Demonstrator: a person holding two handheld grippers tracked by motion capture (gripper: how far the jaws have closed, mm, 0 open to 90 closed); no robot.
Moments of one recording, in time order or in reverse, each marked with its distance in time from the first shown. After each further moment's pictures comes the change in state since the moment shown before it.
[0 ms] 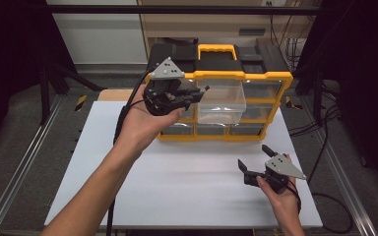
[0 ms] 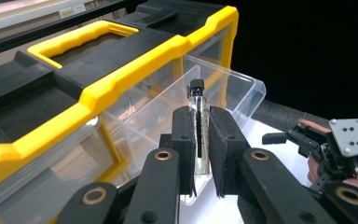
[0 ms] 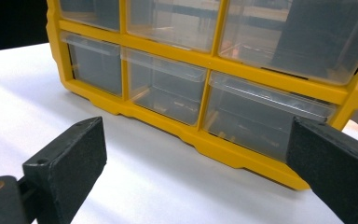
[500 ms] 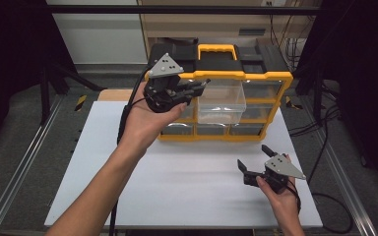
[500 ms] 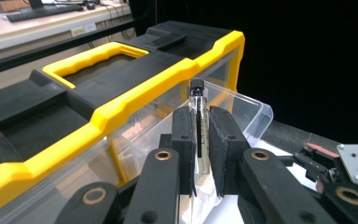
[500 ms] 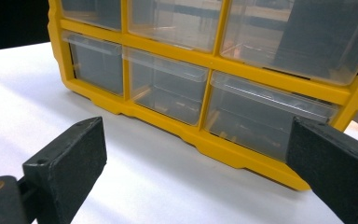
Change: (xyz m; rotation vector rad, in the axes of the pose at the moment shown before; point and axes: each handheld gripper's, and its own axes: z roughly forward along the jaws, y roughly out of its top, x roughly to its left) left arm 0.002 0.002 0.002 -0.082 0.028 -0.015; right arm 0.001 0.000 0.000 0.002 0.003 -0.002
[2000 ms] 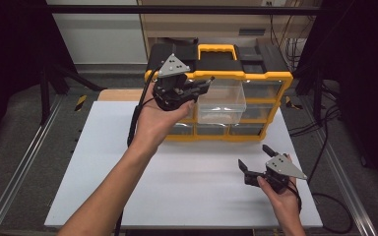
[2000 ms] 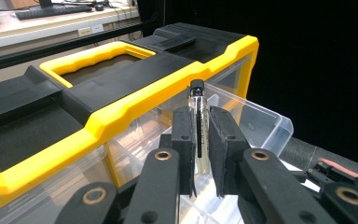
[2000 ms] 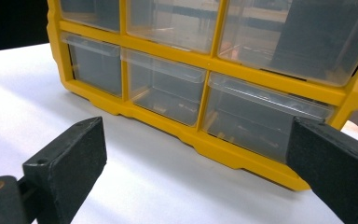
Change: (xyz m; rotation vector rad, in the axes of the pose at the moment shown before) left arm 0.003 -0.006 0.024 -0.022 0.027 -0.049; right arm -0.002 0.000 -0.002 -0.004 -0.002 -0.001
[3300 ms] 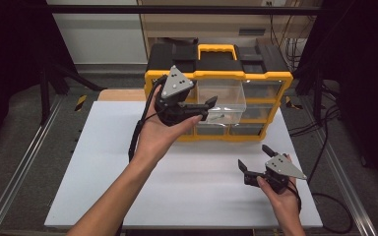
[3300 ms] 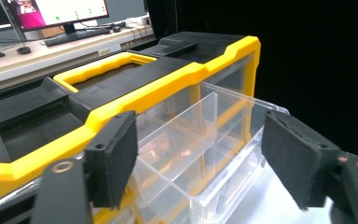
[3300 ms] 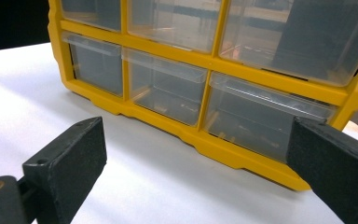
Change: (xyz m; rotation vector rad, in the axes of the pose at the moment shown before) left arm -0.022 -0.018 -0.007 -0.064 0.077 0.089; right arm 0.001 0.000 0.000 0.001 0.002 -0.001
